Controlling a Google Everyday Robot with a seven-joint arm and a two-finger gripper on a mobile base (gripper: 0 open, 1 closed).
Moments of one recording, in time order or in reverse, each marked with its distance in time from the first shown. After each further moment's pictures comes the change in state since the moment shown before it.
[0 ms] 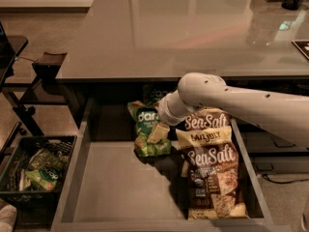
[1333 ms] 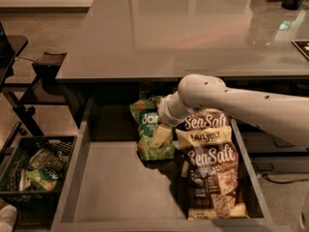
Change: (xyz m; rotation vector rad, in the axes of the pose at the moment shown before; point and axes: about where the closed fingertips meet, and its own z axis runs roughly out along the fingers) arm 0.003 0.001 0.004 0.000 0.000 0.000
